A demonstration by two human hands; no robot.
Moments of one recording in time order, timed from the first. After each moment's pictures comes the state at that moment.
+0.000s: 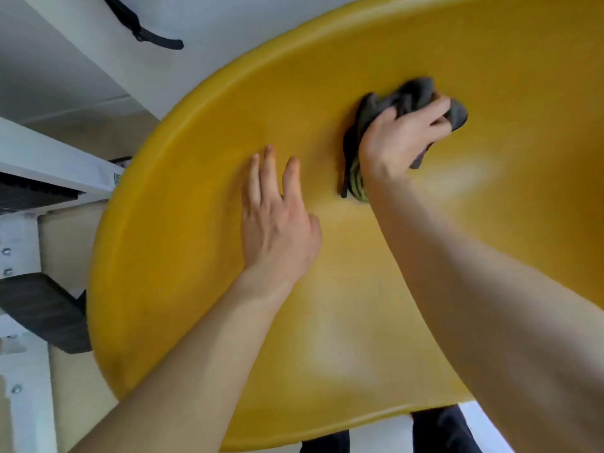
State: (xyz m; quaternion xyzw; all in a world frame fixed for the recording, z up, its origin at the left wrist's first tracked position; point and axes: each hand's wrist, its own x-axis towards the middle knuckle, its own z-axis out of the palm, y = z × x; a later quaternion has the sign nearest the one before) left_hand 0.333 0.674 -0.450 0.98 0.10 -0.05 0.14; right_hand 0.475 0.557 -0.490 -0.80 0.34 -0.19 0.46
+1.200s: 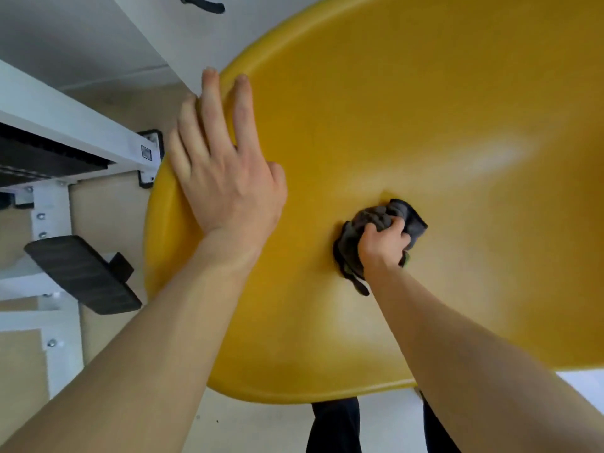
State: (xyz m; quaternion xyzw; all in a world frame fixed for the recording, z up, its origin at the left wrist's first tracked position) left_hand 0.320 0.740 -0.396 0.99 0.15 0.05 -0.04; right_hand 0.301 0.562 -0.558 -0.81 0.40 0.25 0.35
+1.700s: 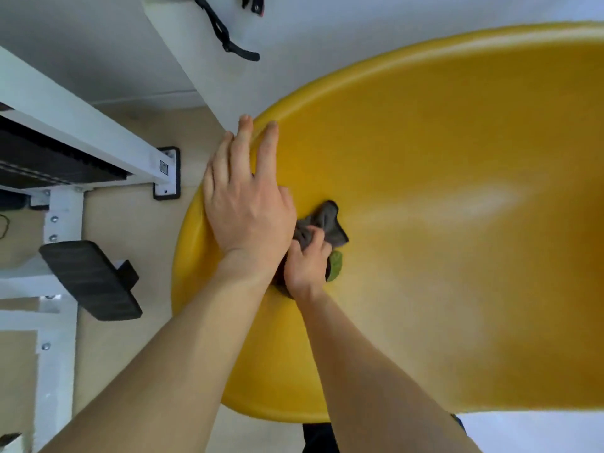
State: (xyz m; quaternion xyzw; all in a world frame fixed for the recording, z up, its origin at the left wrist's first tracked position) left_hand 0.319 0.748 -0.385 0.98 0.17 0.07 0.05; right_hand 0.278 0.681 -0.512 -0.79 0.21 0.27 0.52
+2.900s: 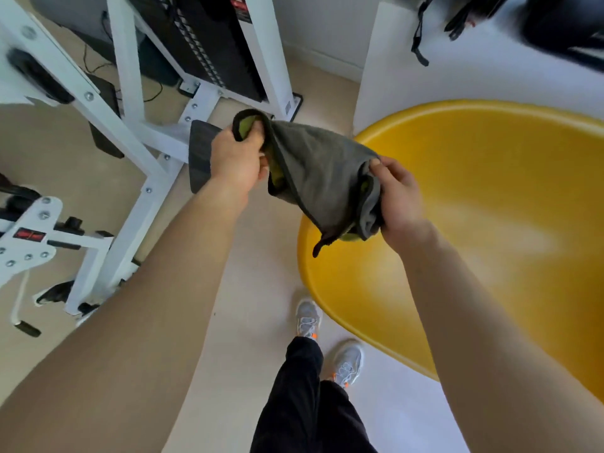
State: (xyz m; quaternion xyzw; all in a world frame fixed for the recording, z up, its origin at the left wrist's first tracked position) left_hand 0.141 0.861 -0.250 0.56 0.58 0.14 0.58; right_hand 0.253 0.670 -0.295 -0.68 0.01 0.38 0.63
